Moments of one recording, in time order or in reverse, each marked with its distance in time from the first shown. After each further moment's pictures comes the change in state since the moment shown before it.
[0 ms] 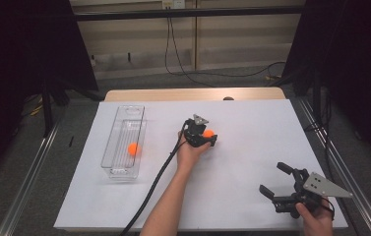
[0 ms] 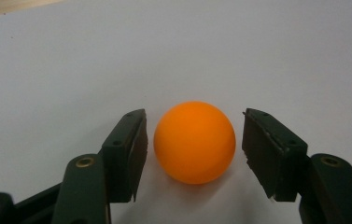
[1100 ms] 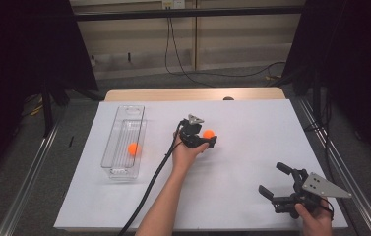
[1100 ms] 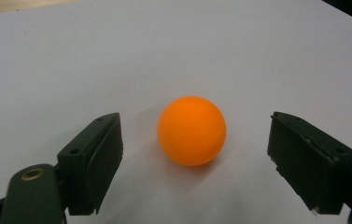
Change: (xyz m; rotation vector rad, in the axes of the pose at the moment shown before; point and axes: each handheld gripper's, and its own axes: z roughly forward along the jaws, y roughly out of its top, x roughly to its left) left arm 0.004 -0.002 -0.018 -0.017 -0.026 -0.058; right arm 0.002 0.000 0.001 0.005 0.003 -0.002
